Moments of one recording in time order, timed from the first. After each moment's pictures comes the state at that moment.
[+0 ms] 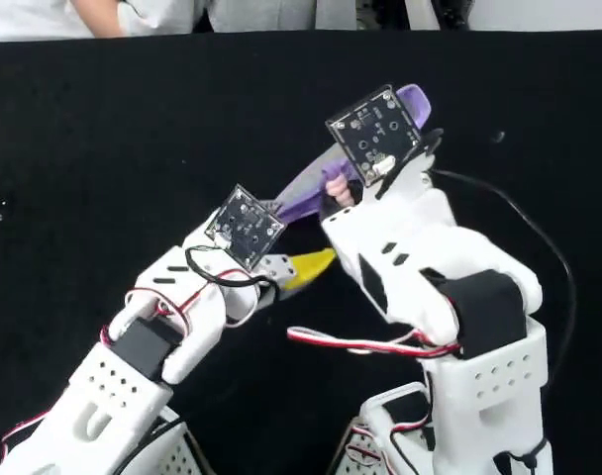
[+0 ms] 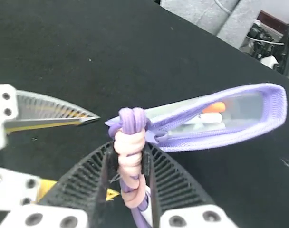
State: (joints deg) left arm 29.4 -63.7 61.3 28.4 -11.9; right arm -19.7 -45.3 10.3 84.3 14.2
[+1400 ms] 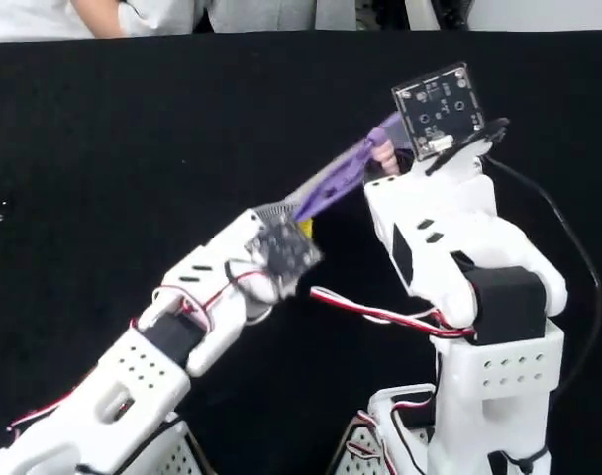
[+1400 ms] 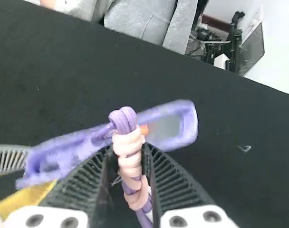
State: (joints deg) left arm 31.7 -55.6 67.7 13.2 -22.8; right arm -6.5 -45.0 10.9 77.1 14.2
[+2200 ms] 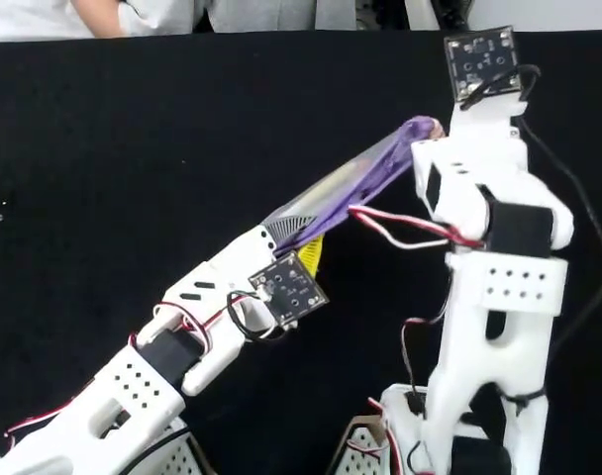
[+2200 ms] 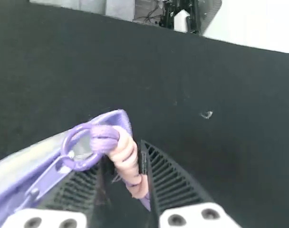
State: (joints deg) left arm 35.8 -62.3 72.9 12.1 -28.2; right arm 8.6 -30.4 10.9 68.3 16.0
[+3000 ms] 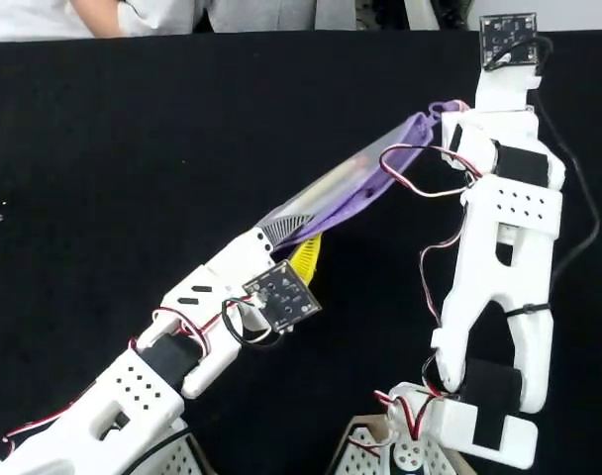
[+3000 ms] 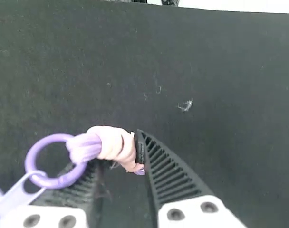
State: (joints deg) left arm 34.1 -63.3 78.3 5.6 -28.4; right arm 16.5 -8.0 10.9 47.8 16.0
